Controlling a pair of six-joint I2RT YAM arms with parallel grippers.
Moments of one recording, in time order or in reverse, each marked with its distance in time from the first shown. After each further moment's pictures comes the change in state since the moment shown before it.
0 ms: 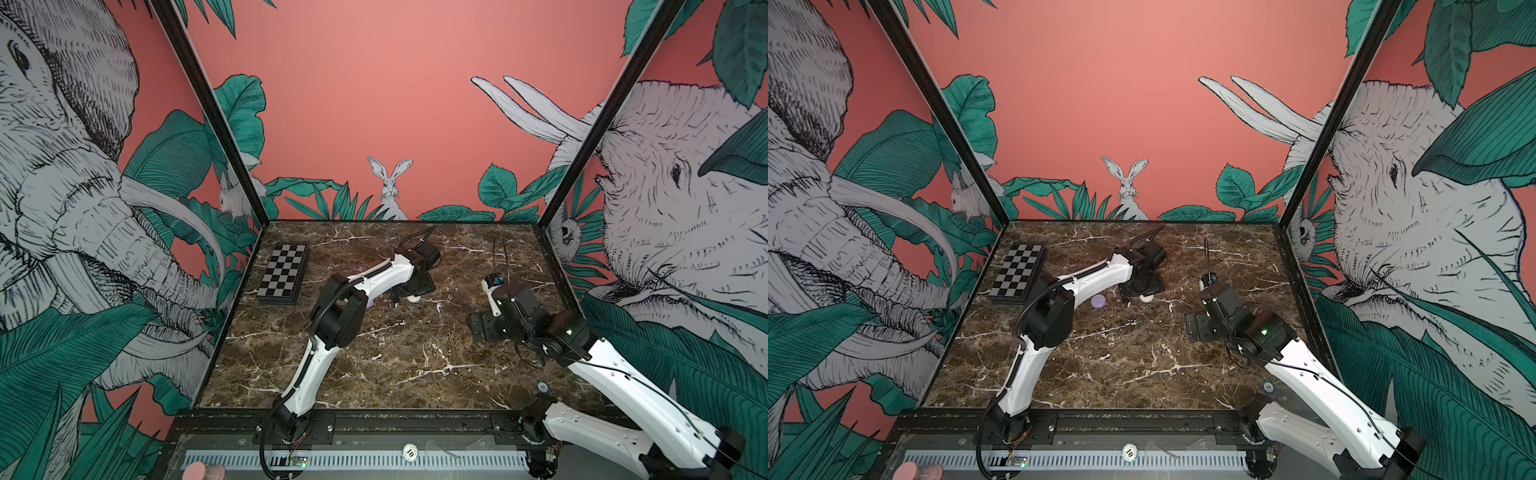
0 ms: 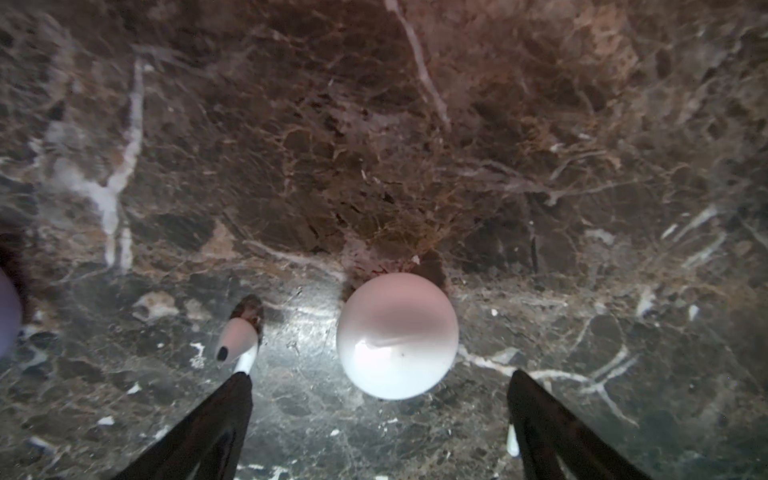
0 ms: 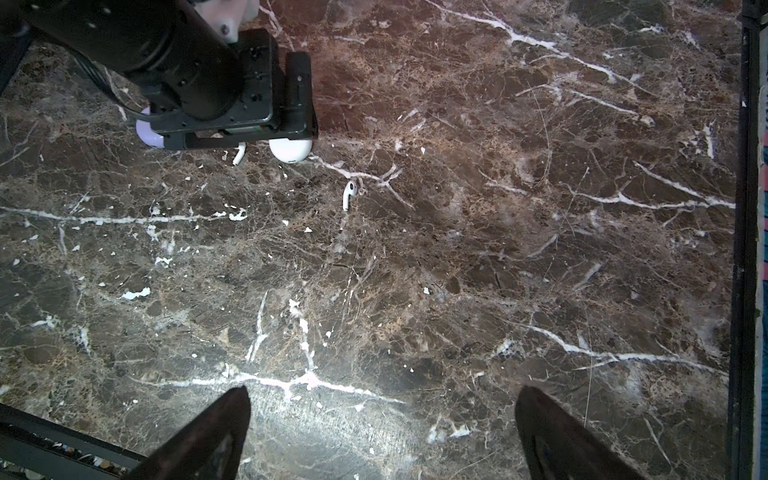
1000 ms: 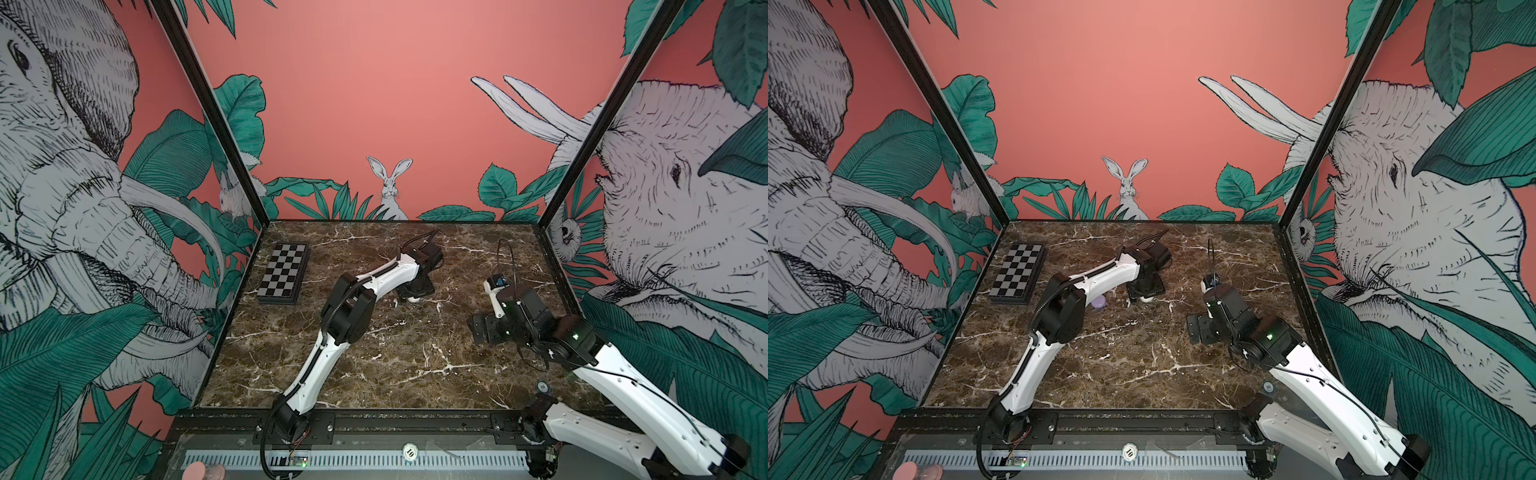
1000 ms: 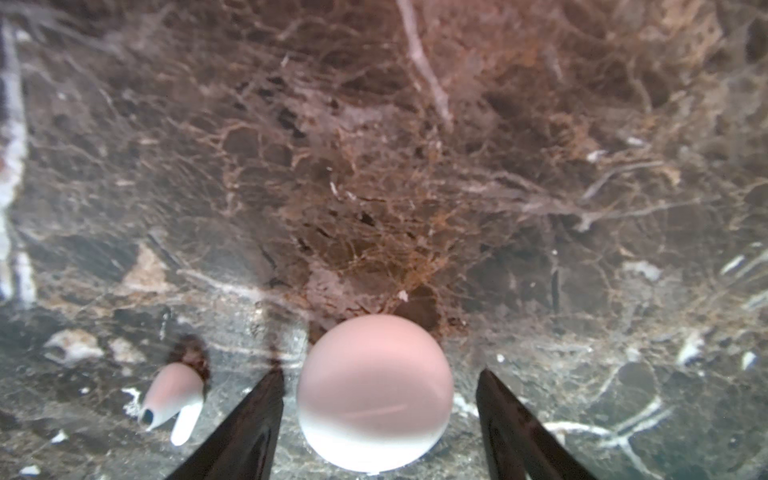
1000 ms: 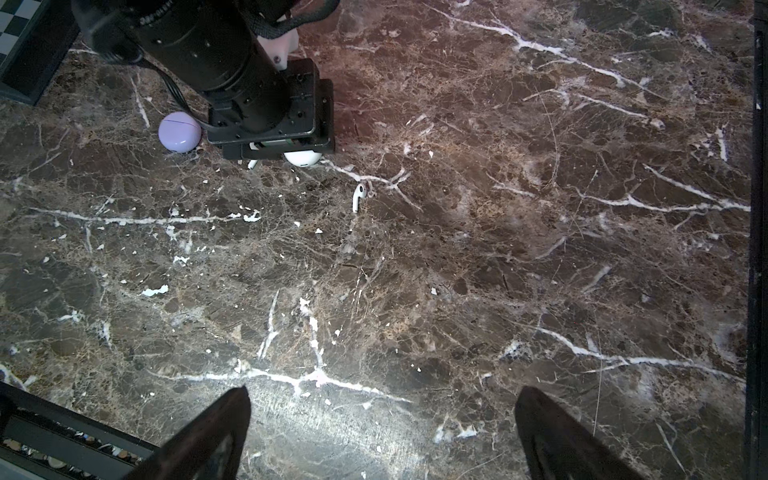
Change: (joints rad) left arm 0.000 0.105 0.117 -0.057 0.025 -0.013; right arm 0.000 -0.031 -0.006 0.002 -0.023 0.000
